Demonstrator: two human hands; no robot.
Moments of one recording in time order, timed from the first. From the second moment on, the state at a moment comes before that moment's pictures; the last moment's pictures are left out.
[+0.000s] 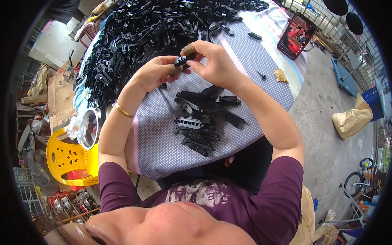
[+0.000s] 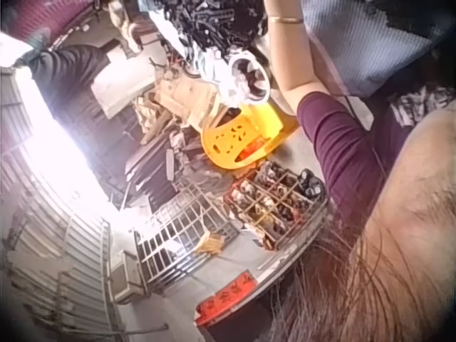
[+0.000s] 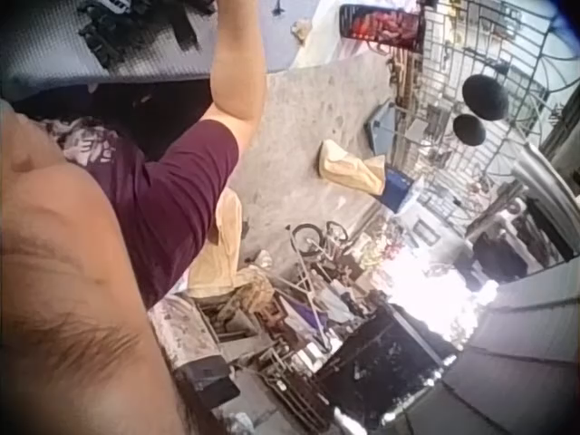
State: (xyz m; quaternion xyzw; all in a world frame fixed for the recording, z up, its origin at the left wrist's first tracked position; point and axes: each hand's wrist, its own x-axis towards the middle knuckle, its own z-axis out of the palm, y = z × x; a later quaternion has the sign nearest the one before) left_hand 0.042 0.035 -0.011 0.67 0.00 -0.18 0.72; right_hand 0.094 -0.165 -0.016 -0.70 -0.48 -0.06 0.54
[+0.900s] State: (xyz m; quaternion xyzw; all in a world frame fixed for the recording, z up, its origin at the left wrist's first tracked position) left_hand 0.019 0.008 0.014 0.91 -0.12 0.07 0.39; right_hand 0.103 -0.179 -0.006 -0.75 -0.52 -0.02 0.41
